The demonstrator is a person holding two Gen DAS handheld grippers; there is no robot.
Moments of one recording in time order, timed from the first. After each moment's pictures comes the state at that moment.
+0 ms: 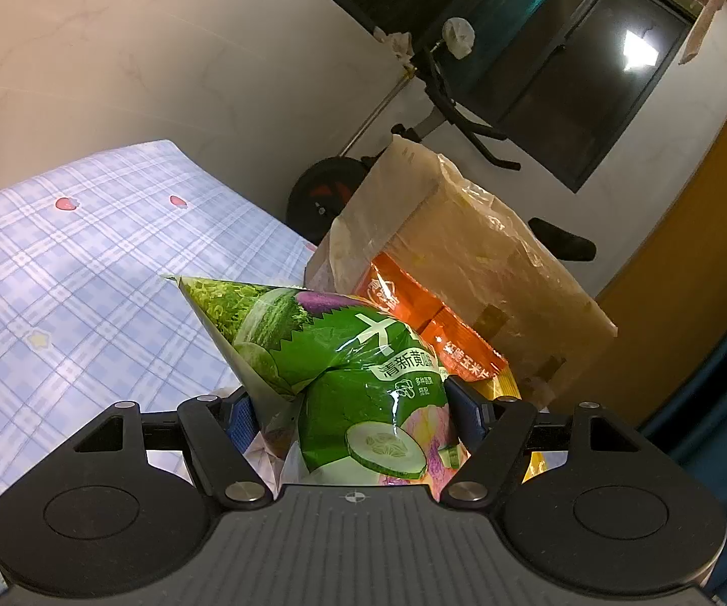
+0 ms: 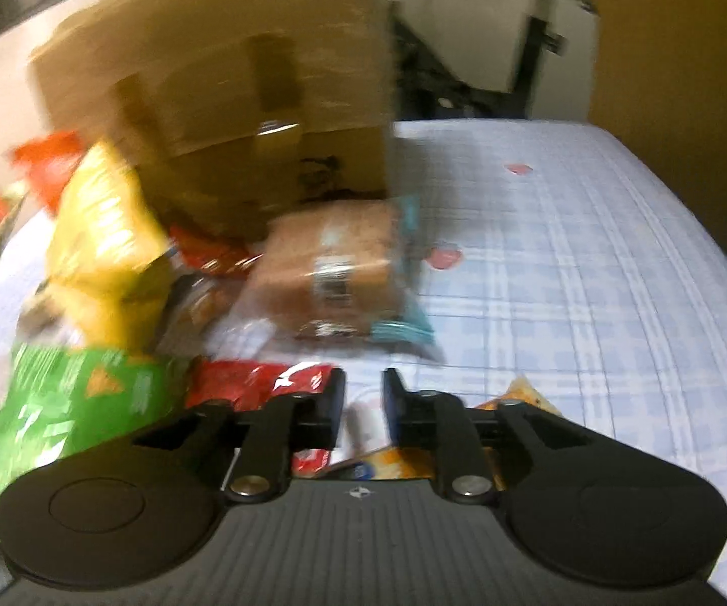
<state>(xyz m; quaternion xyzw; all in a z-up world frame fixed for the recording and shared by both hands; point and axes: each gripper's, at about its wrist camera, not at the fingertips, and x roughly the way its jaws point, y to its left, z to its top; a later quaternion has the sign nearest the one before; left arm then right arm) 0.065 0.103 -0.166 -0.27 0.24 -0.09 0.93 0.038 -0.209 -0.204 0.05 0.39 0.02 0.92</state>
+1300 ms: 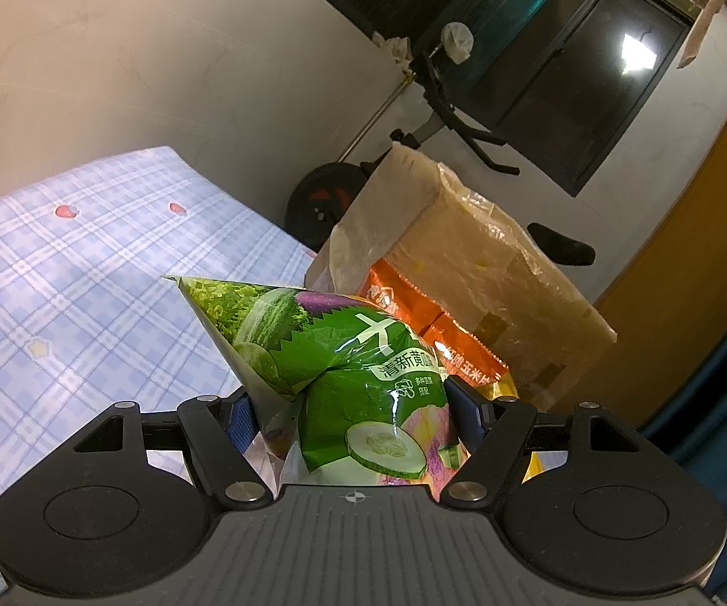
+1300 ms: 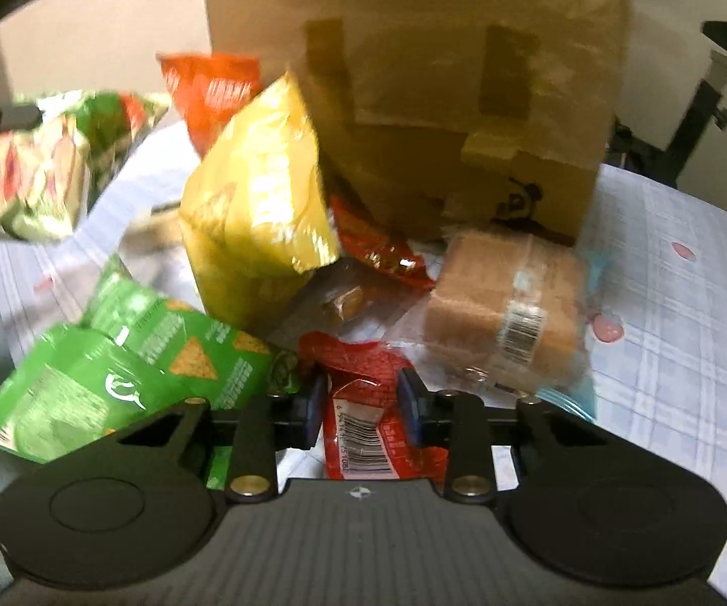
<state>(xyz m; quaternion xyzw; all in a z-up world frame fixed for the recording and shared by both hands) 0.064 0.104 -0.163 -0.27 0.23 -0.09 0.93 0.066 -0.177 -0.204 0.00 0.38 0.17 0.91</state>
